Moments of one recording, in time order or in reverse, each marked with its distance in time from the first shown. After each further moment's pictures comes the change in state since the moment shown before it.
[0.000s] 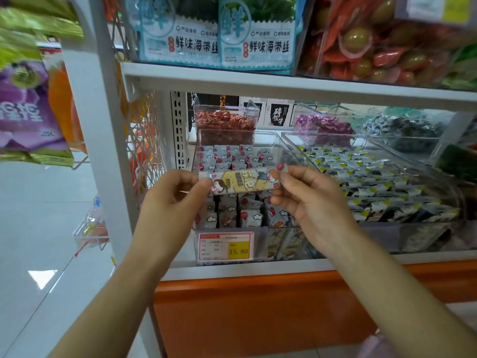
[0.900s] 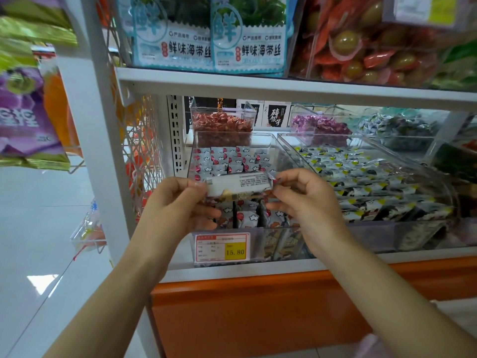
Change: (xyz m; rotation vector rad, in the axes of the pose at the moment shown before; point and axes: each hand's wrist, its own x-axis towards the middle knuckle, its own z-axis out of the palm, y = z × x) left_hand 0.000 -0.002 -0.002 -0.392 -0.166 -0.199; right_hand -0.001 0.007 -0.005 -0.306 0.012 -0.117
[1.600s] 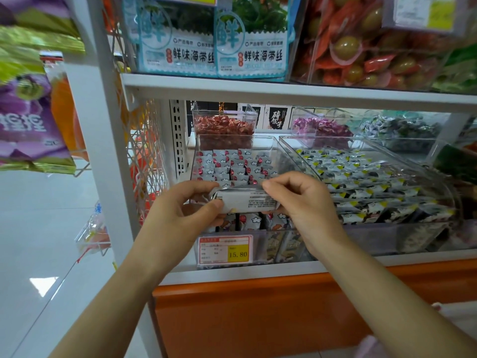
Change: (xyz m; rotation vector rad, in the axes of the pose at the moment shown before) left_hand -0.007 0.006 0.000 0.221 -0.072 0.113; right_hand 0.001 -0.002 0.008 -0.181 -0.039 -0.128
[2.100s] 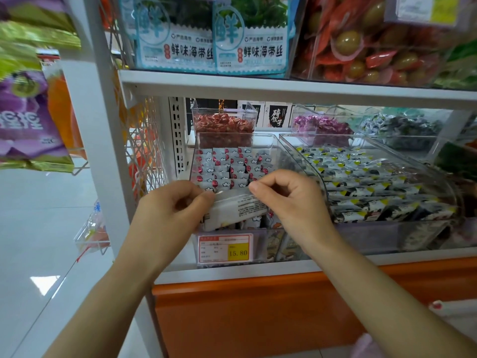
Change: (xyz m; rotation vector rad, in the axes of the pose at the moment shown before) left_hand 0.001 0.004 -0.007 0.392 0.120 0.083; right_hand -0.003 -0.004 0.008 -0.100 -0.113 -0.205
